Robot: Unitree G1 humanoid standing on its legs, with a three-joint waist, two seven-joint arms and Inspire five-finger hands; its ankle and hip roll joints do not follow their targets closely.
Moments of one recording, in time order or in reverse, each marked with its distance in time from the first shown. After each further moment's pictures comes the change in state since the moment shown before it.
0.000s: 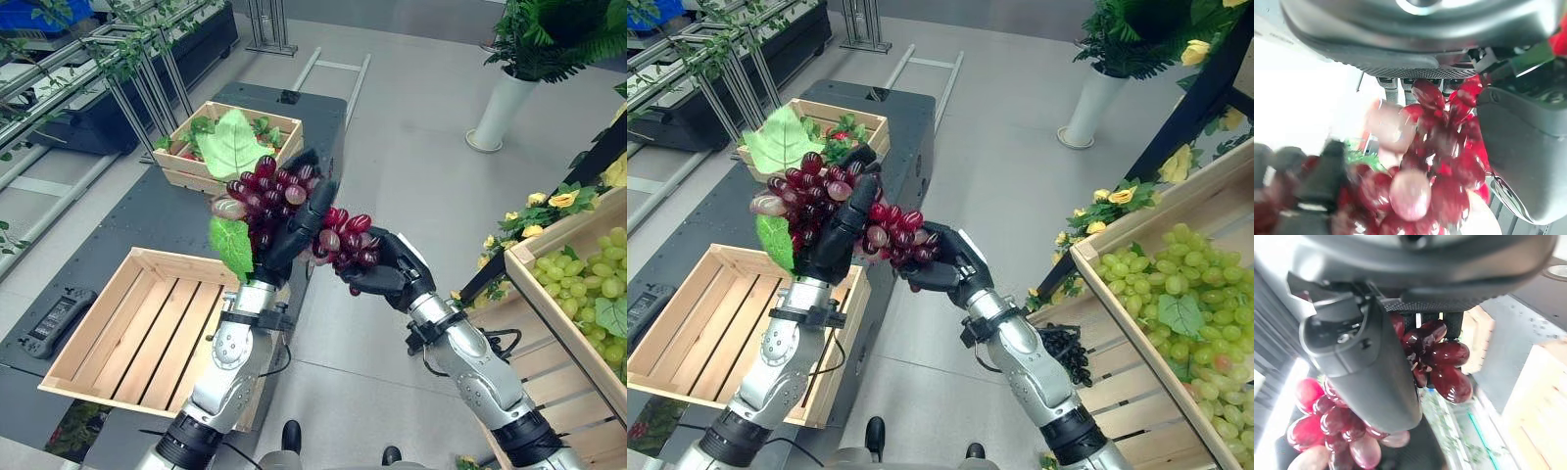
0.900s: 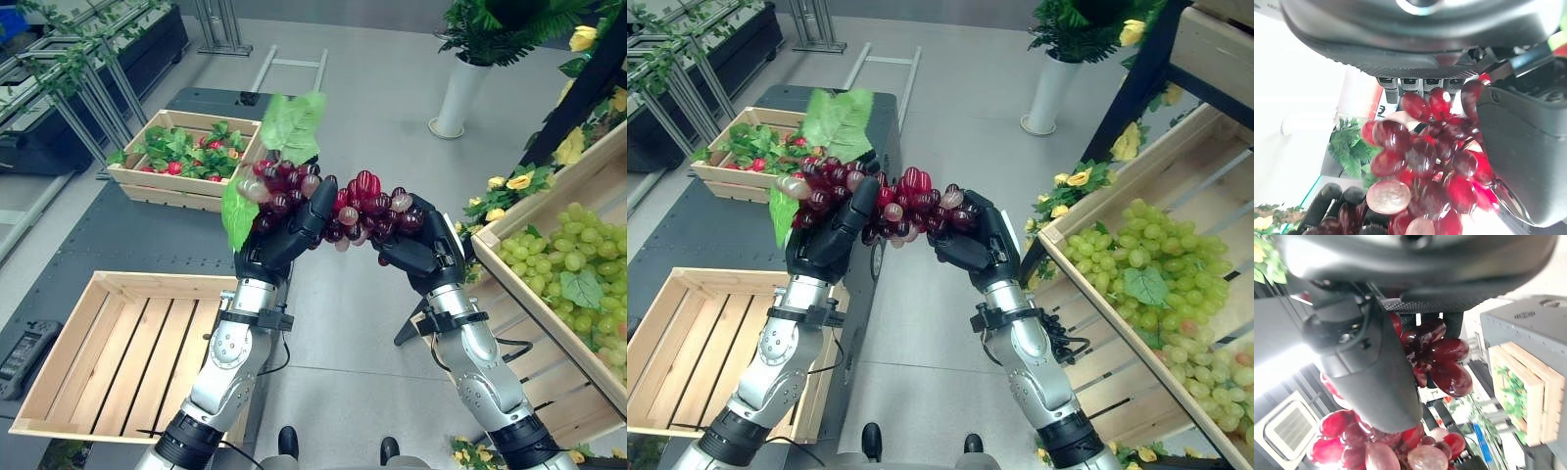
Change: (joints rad) left arm -0.001 0.003 0.000 0.000 0.033 0.001 0.003; right arm 0.044 0.029 -0.048 0.000 -0.004 -0.211 -0.147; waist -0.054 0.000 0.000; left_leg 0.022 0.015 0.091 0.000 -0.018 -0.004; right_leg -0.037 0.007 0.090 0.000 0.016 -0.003
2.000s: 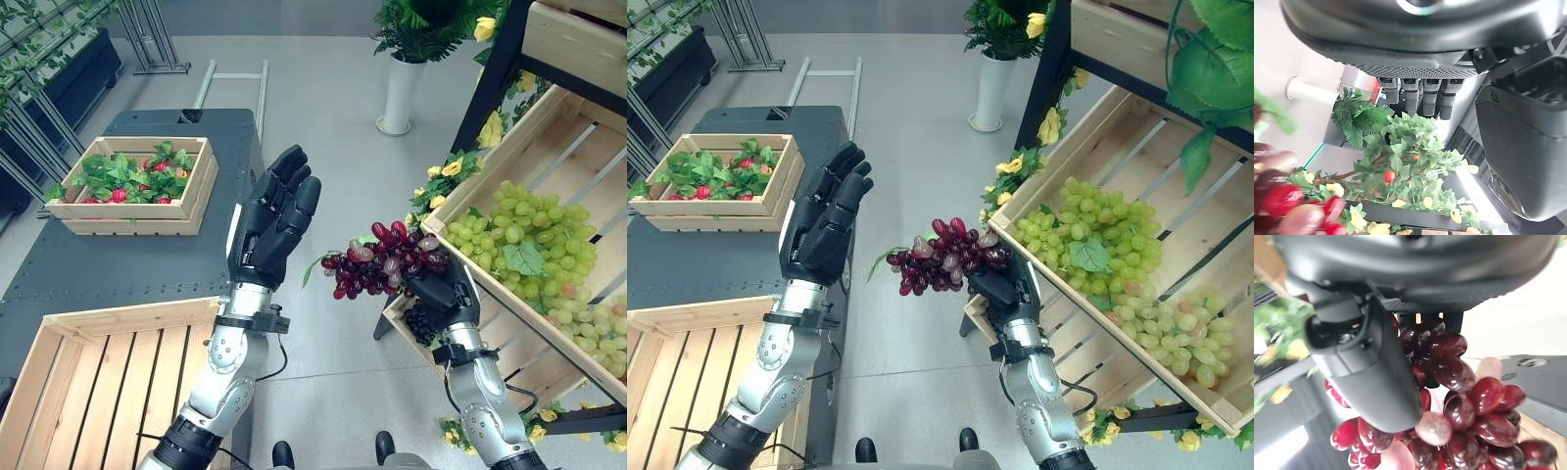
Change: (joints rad) left arm 0.036 -0.008 -0.012 0.023 -0.057 -0.081 -0.003; right arm 0.175 0.075 -0.083 0.249 0.149 -0.060 0.086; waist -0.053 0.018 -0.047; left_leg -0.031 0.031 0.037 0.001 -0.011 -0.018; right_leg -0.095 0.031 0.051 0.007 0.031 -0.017
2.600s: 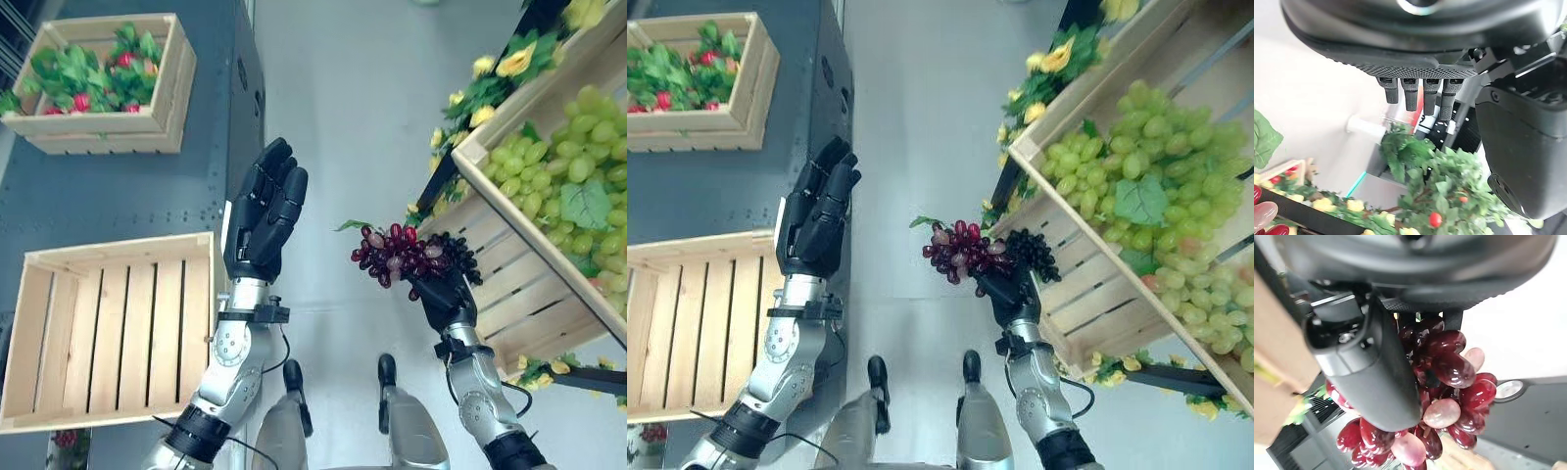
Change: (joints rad) left arm -0.092 -0.028 0.003 0.126 0.004 -0.075 0.040; right arm -0.147 -0.004 0.006 0.233 0.094 -0.068 0.082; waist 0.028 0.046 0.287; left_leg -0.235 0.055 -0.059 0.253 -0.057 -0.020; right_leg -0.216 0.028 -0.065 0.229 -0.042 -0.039
